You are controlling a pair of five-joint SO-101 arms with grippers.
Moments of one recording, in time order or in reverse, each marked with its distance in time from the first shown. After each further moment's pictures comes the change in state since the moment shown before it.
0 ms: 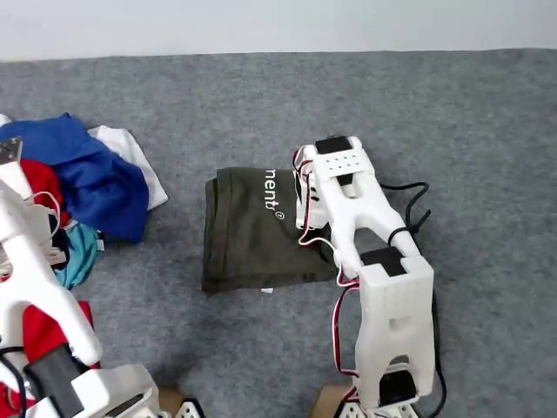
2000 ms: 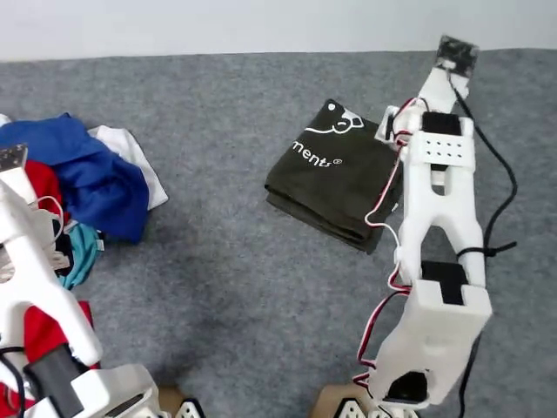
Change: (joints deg) left arm 0.0 0.0 2.5 0.0 0.0; right arm 18.0 -15.7 -0.9 -30.2 0.9
